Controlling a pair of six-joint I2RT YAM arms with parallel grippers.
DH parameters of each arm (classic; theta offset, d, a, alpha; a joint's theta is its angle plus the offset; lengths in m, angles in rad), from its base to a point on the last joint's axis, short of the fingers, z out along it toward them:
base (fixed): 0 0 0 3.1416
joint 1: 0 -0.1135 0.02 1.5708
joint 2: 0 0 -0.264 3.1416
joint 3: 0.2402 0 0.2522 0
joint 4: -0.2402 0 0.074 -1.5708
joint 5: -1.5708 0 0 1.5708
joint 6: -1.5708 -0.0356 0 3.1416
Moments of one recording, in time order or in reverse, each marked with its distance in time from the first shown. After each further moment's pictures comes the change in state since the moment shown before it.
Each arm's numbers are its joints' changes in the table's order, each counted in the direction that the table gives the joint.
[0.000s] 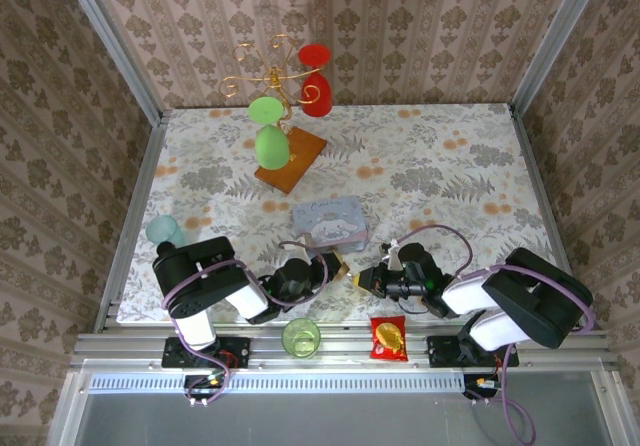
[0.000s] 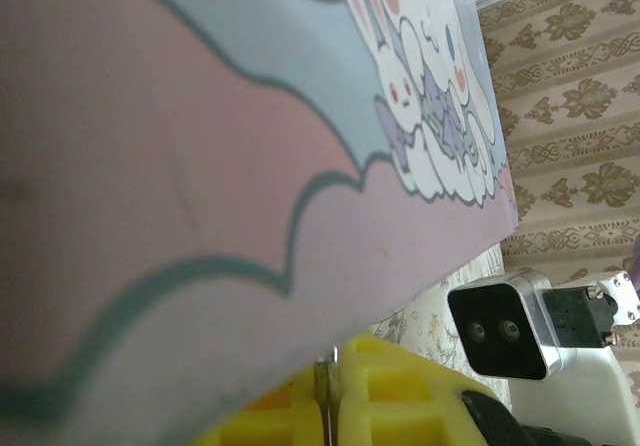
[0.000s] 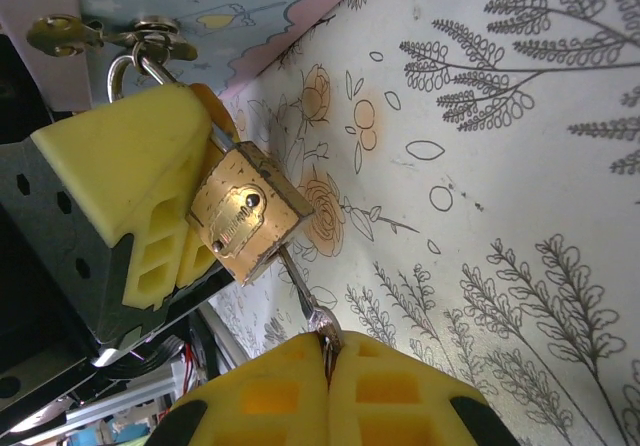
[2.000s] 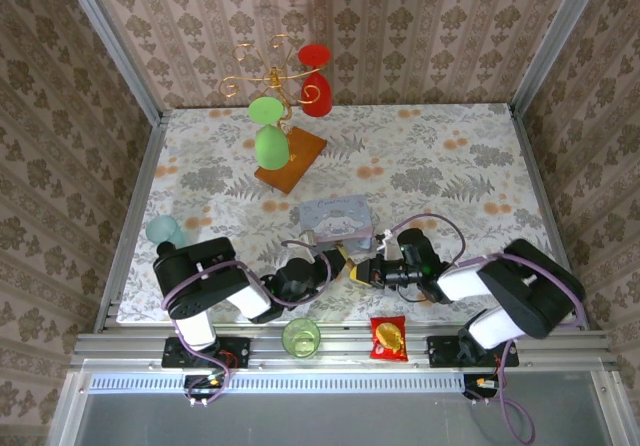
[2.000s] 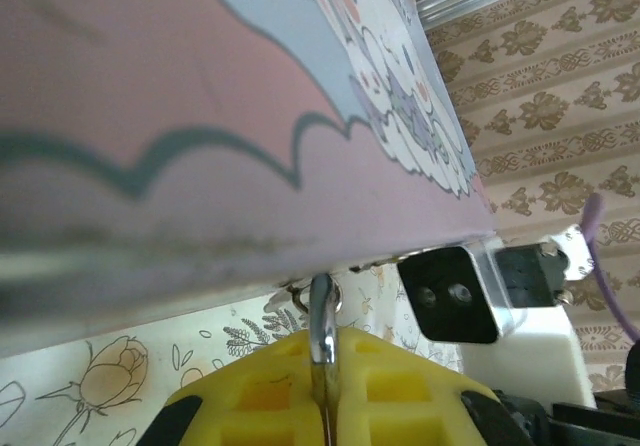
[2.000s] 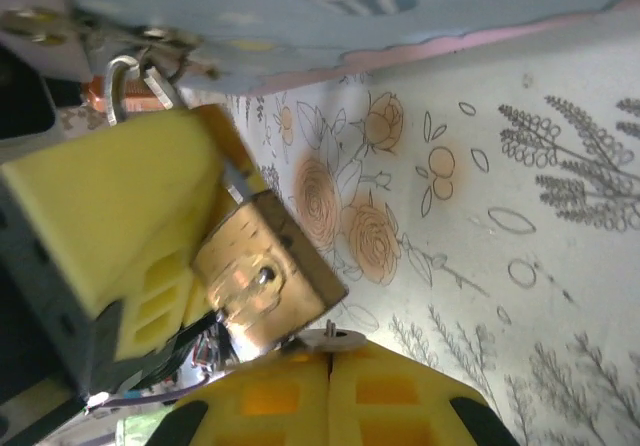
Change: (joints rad) left arm 0.019 0.003 0.029 0.036 0.017 -0.005; right arm 0.098 0.016 0.104 -0.154 0.189 0.180
